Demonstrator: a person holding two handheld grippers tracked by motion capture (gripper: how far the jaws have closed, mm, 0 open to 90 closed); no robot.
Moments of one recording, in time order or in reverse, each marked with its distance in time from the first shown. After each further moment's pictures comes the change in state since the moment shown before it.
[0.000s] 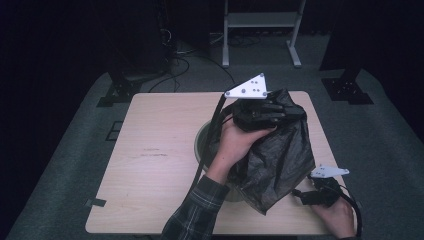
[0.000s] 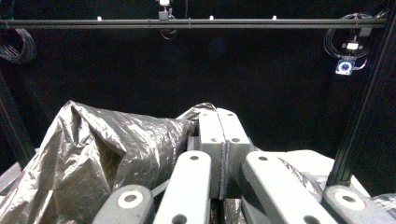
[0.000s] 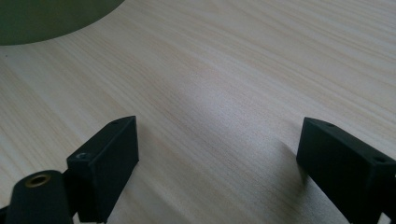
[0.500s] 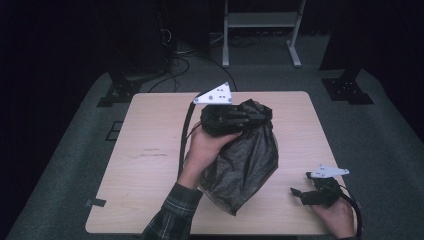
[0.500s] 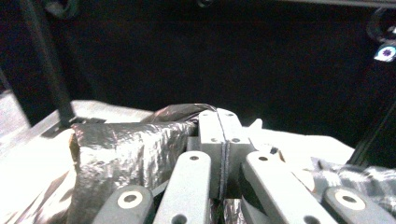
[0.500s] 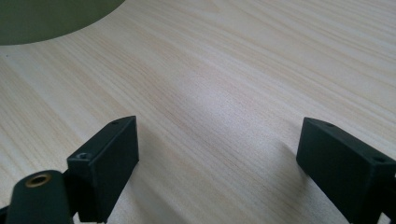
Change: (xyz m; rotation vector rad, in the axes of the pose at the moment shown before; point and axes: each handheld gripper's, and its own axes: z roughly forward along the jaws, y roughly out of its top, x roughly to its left) left arm 0.008 -0.035 -0.071 0.103 0.143 -0.094; right arm 0.000 0.000 0.000 0.000 0.002 0.000
